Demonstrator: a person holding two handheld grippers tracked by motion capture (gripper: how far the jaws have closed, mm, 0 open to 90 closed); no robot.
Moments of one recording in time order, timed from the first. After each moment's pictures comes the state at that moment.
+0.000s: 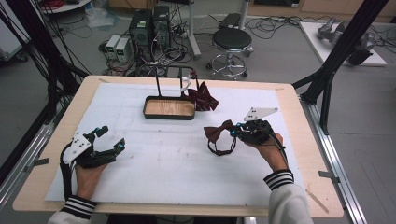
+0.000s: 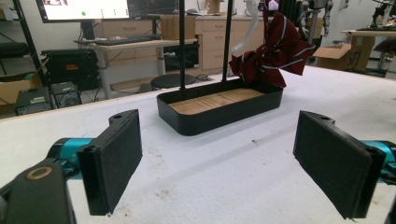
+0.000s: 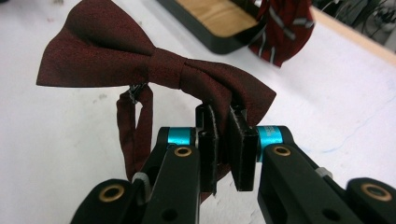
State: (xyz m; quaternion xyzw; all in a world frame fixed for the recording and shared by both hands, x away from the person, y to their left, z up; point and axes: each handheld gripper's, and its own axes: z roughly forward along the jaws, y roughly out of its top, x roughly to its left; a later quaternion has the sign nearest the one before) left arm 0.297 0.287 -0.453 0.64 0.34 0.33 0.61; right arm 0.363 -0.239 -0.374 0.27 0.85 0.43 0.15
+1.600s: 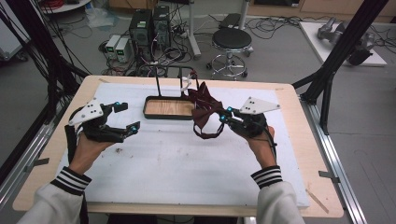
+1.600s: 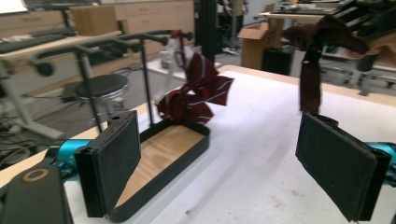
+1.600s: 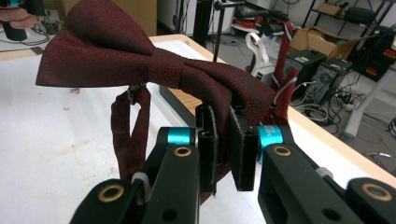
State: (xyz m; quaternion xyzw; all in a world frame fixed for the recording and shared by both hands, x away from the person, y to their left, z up) left arm 0.334 0.241 -0.346 0.72 0.23 0.22 0.61; right arm 0.349 -0.205 -0.329 0.23 0.79 0.53 0.23
